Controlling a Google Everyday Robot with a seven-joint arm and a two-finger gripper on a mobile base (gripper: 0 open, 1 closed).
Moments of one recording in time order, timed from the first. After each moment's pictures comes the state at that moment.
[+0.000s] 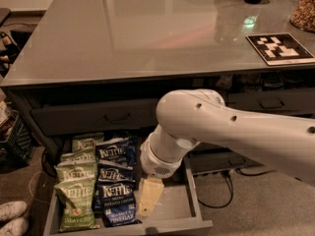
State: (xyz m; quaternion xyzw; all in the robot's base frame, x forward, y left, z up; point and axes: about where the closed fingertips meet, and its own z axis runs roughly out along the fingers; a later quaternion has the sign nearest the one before) arm 0.386 0.034 0.706 -0.68 0.70 0.17 0.13
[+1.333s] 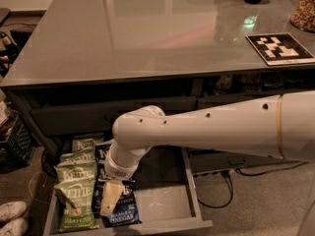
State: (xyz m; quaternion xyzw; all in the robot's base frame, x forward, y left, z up) arm 0.422 0.142 0.618 -0.69 0.68 0.19 0.13
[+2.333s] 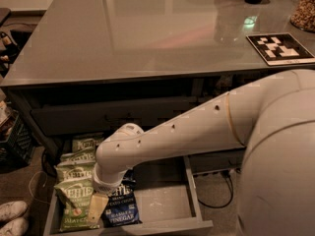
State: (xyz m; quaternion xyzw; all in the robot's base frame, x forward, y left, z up) arm 0.417 0.182 0.565 -0.68 0.70 0.17 0.14
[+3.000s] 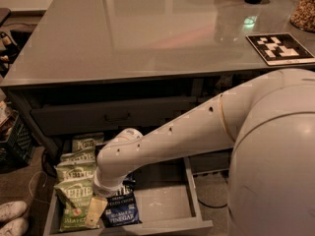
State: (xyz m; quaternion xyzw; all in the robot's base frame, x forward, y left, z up) arm 0.412 0.187 0.548 -0.65 0.73 0.18 0.13
